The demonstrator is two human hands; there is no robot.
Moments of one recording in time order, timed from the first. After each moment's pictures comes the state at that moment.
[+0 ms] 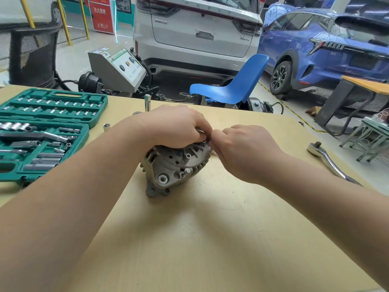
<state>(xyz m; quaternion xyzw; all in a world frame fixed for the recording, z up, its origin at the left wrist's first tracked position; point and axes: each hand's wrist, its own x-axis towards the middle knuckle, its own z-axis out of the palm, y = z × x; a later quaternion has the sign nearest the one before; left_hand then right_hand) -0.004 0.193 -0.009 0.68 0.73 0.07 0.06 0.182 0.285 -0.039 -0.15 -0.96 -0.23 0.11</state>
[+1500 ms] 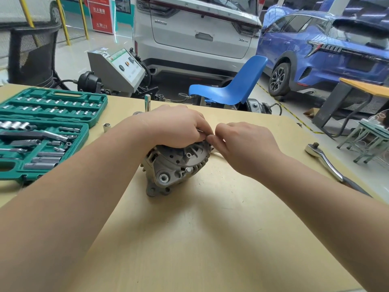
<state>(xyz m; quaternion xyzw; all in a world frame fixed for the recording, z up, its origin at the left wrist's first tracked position) -0.006 0.197 -0.011 0.68 0.73 0.04 0.05 0.177 0.294 -0.042 -0.24 -0.94 -0.17 0.15</state>
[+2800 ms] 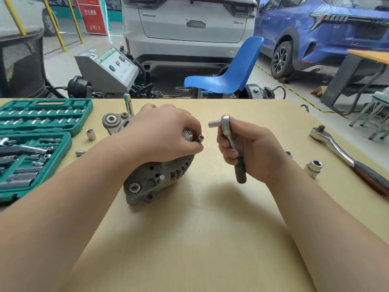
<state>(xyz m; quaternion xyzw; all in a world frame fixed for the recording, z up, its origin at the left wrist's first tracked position) 0.011 0.202 -0.030 0.67 0.73 0.13 -0.05 0.205 0.347 -0.079 -0.12 -0.63 0.75 0.17</state>
